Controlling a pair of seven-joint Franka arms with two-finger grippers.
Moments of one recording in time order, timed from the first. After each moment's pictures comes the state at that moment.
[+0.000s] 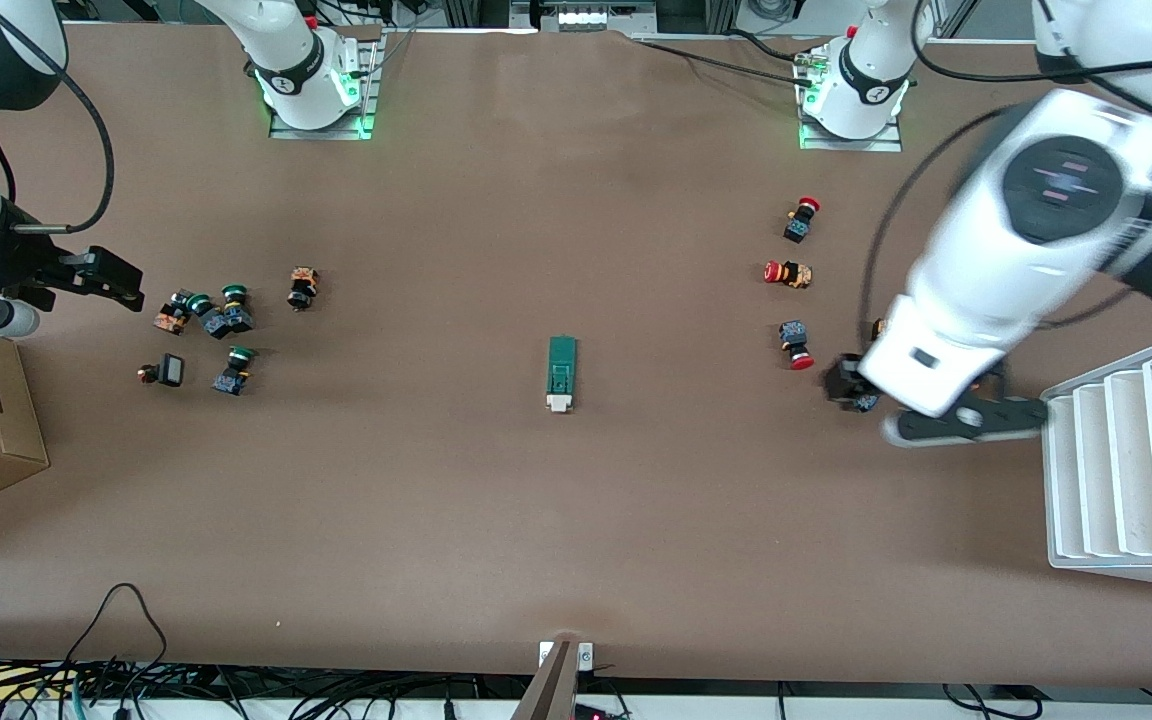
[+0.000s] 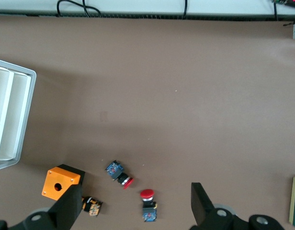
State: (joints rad) left arm 0.45 0.88 -1.39 -1.08 0.99 1.40 -0.69; right arm 0.15 0.14 -0.10 -1.53 -0.04 1.68 0.02
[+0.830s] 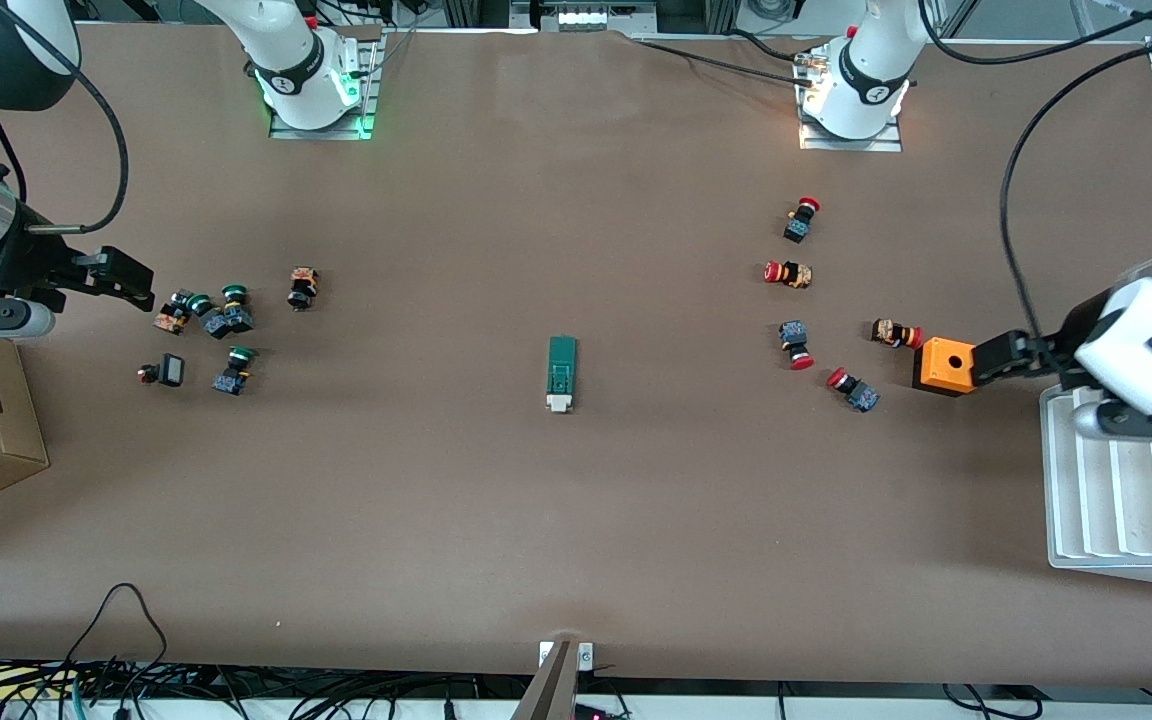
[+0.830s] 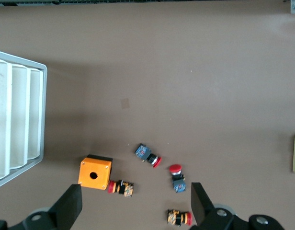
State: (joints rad) left arm 0.12 0.43 -0.25 -1.09 0.07 1.52 -0.06; right arm 0.16 0.14 -0.10 -1.53 -0.04 1.68 0.02
